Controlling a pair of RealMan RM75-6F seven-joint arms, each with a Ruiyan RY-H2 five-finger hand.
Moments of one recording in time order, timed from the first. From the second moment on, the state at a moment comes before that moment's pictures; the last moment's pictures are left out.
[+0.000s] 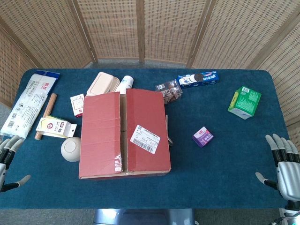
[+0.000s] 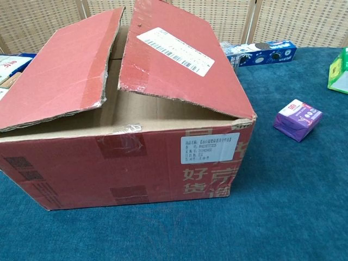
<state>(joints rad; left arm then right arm) 0.00 -1.01 0.05 -1.66 1.66 1.59 -0.06 -0.01 -1.01 0.06 -1.86 -1.54 1.59 -0.13</state>
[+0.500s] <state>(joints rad) -0.04 -1.01 0.01 -1.71 1.69 1.58 -0.06 -0.02 -1.00 0.06 -1.86 -1.54 1.60 -0.10</state>
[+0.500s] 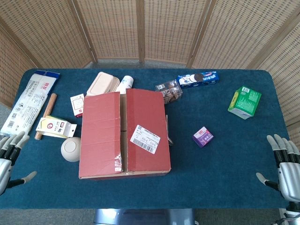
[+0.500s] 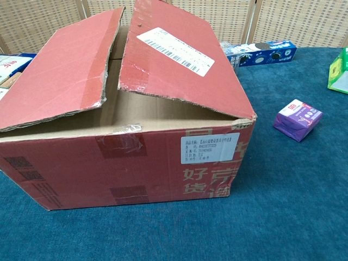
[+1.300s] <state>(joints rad) -0.52 -1.27 -0.31 -1.94 1.48 1.26 0.46 -0.02 -0.98 0.07 -1.85 -1.53 1.58 -0.06</state>
